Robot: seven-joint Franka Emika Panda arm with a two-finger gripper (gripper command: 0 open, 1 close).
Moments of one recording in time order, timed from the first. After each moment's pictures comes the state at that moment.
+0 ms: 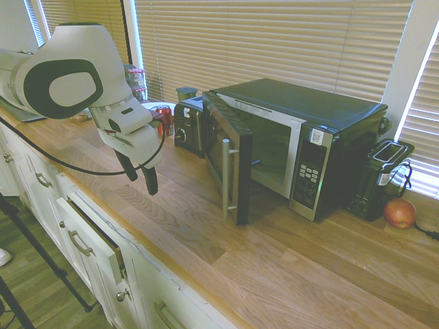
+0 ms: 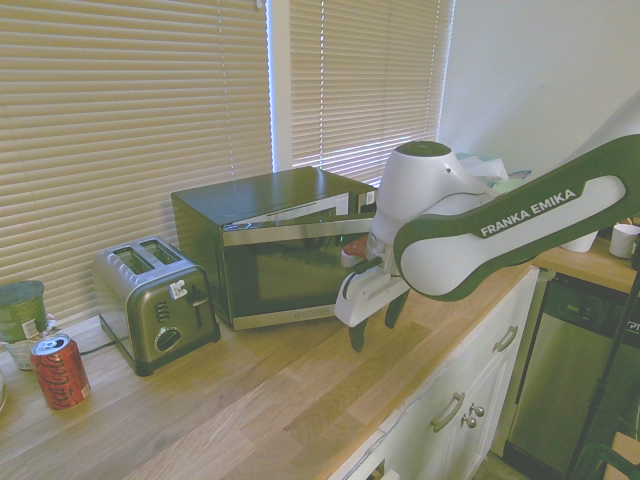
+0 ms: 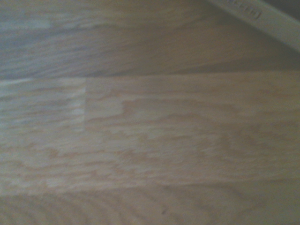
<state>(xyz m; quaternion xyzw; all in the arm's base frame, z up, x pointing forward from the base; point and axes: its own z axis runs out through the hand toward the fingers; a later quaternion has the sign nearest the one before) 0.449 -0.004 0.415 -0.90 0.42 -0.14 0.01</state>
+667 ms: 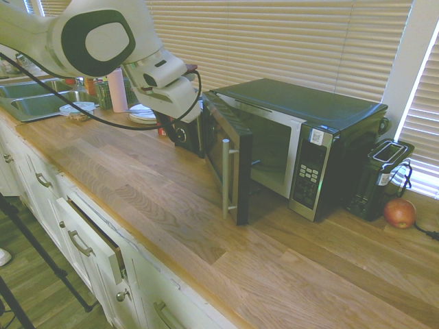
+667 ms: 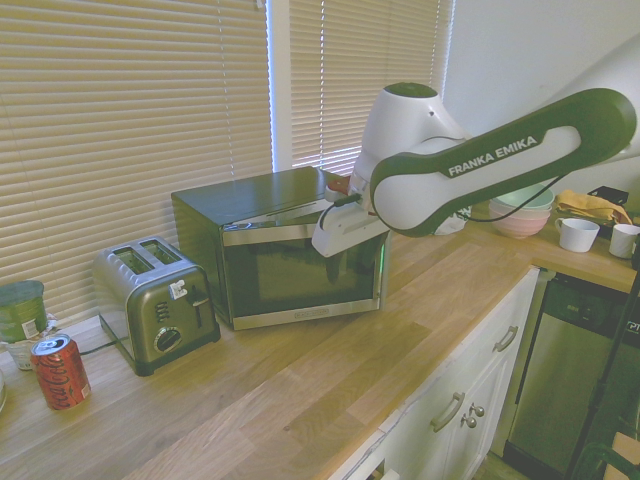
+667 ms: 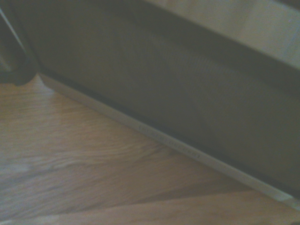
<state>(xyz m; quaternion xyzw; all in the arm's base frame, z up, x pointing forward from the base) 0.523 -0.040 0.488 -0.87 0.45 -0.20 0.03</state>
